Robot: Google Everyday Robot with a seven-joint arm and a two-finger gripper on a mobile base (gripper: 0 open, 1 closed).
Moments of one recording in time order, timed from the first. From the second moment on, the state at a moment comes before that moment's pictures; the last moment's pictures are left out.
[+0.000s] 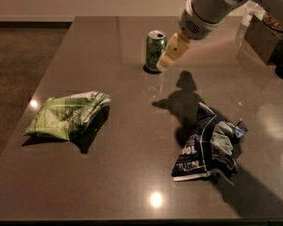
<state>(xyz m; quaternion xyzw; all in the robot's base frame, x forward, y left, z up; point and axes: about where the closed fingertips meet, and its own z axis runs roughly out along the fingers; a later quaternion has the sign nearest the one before) 0.638 -0.107 0.948 -0.46 0.84 -0.02 0.29</state>
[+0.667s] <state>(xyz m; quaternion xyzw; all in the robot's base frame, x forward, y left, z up) 0.682 -0.084 0.927 -0.42 0.84 0.02 0.34</state>
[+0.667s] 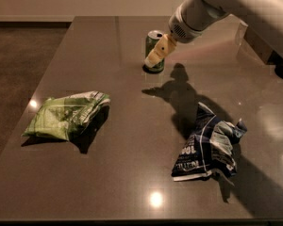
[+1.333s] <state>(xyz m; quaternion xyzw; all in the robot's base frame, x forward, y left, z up) 0.715 -0.075 0.909 -0.41 0.84 0.05 0.35</state>
